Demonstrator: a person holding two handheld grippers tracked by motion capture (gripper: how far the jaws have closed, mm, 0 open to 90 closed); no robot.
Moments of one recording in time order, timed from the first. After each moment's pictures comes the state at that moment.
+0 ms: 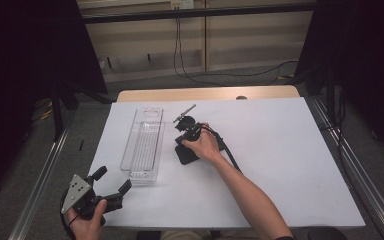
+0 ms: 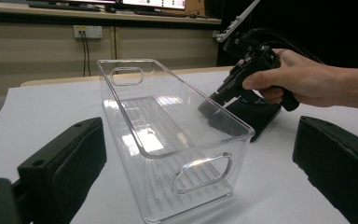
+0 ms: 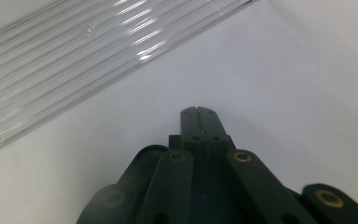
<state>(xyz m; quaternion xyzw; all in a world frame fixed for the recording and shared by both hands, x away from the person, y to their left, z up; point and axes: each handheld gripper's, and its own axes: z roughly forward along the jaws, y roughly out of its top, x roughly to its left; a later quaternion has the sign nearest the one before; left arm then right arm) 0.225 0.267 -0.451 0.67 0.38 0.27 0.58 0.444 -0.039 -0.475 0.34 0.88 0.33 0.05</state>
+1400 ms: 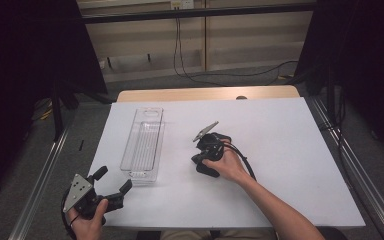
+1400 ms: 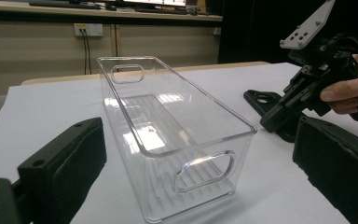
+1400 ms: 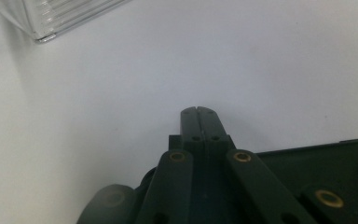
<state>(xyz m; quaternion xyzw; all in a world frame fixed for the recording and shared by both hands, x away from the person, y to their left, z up) 0.226 0.265 -0.452 0.67 0.38 0.27 0.57 0.371 -0.094 -0.473 0.31 0.89 0.33 0.02</state>
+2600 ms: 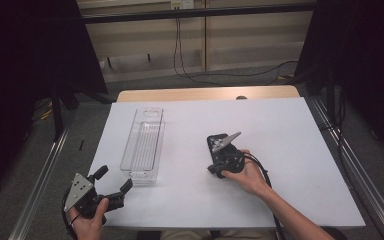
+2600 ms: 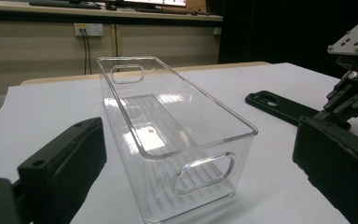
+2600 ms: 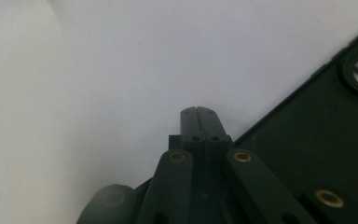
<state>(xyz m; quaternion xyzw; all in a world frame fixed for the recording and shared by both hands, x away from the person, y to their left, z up) 0.228 0.265 -0.452 0.67 0.38 0.27 0.57 0.330 -0.146 -0.475 0.31 0.89 0.34 0.02</state>
